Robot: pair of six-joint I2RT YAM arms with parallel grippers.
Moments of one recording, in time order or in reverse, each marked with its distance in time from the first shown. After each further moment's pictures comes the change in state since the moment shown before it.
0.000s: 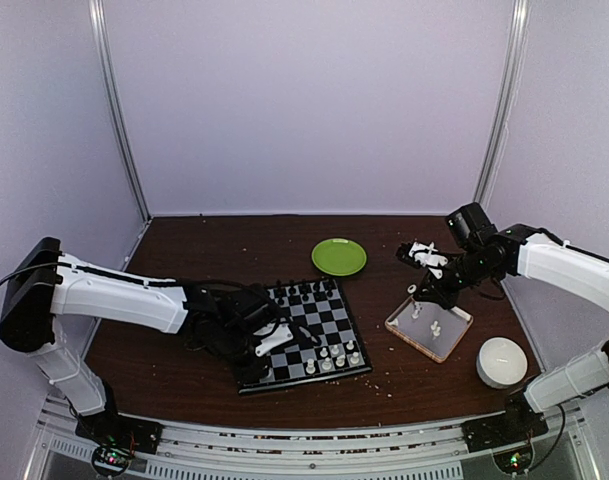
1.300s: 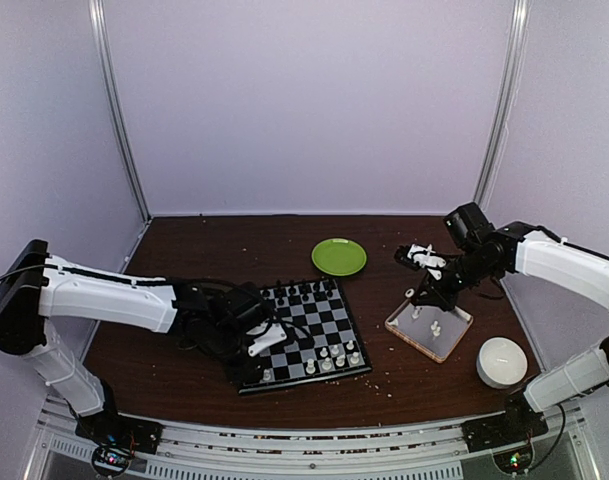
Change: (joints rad) left arm -0.001 -0.058 -0.016 -0.050 -0.013 0.000; right arm 0.000 0.019 0.019 -0.045 -0.064 -0.003
